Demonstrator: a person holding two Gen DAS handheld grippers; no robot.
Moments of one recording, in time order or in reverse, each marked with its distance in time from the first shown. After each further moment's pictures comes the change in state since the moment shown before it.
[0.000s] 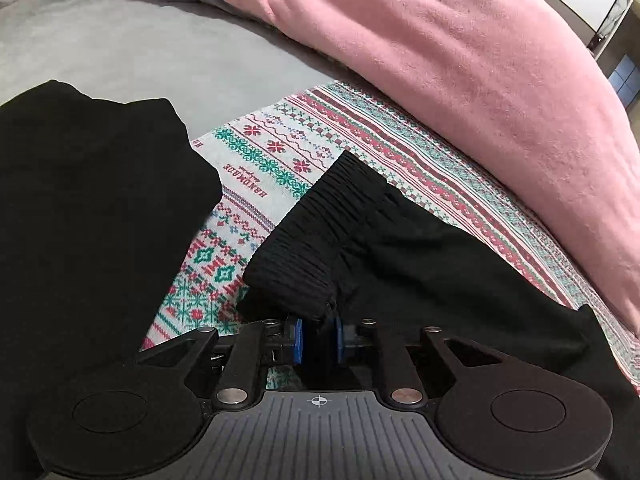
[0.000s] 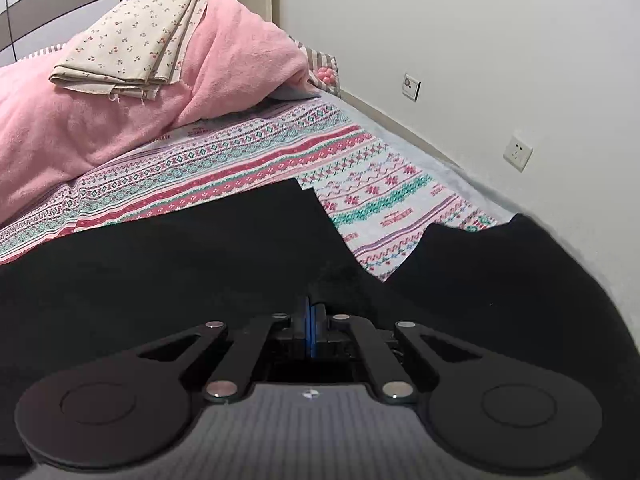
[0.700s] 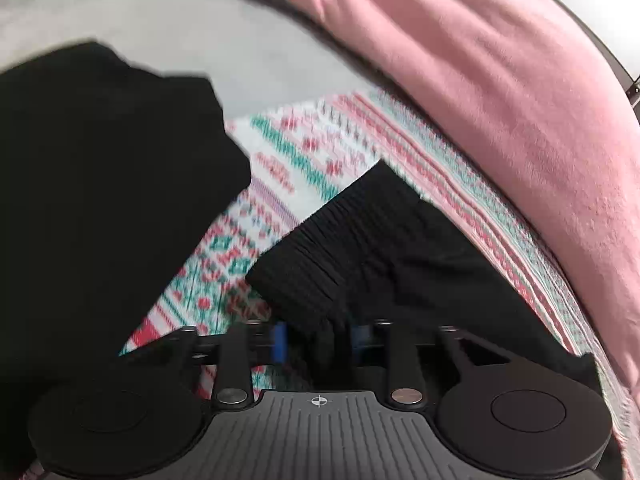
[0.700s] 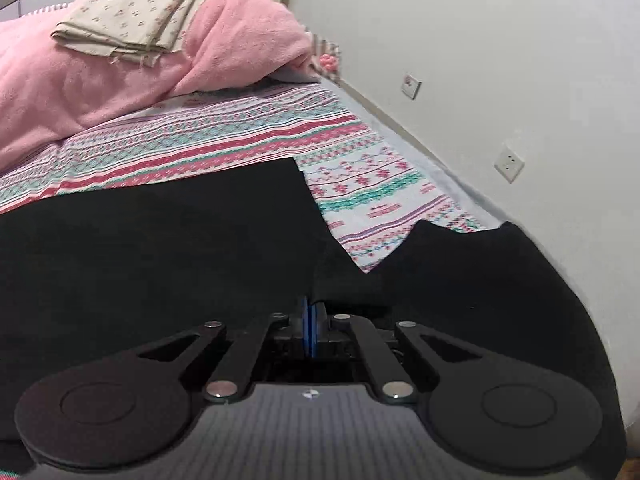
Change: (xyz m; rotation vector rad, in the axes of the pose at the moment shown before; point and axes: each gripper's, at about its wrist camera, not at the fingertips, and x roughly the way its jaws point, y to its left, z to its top) left arm 0.013 0.002 -0.003 -0.164 -0.057 0.051; right arm 0.008 0.009 -0.004 -0.105 0.056 -0.059
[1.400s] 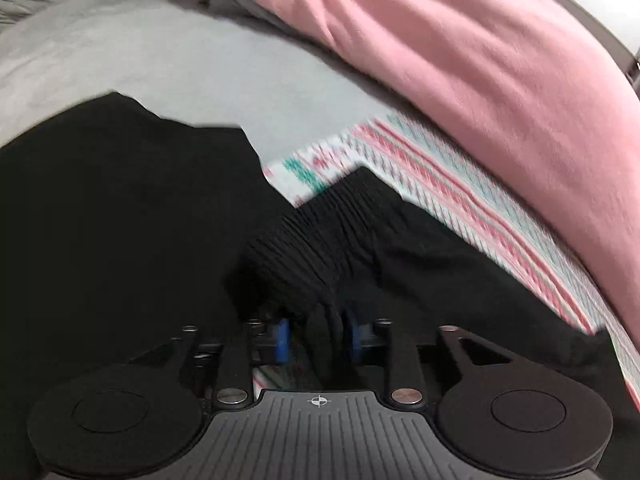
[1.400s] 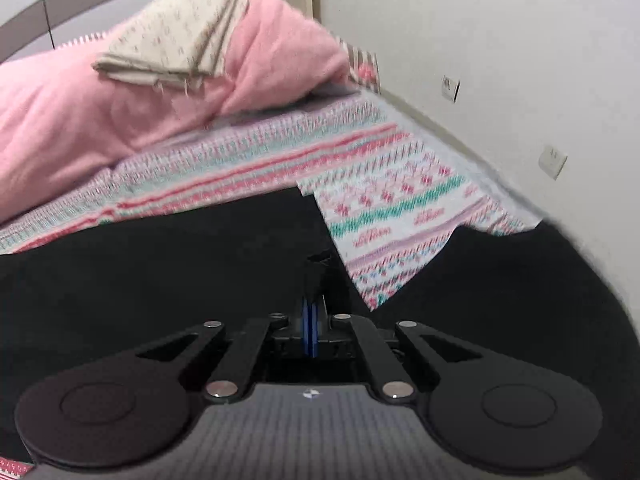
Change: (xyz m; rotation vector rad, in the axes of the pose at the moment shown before) left arm -0.017 0.018 0.024 0.084 0.023 0.056; right arm -0.025 -0.005 0.002 0.043 -0.052 0.172
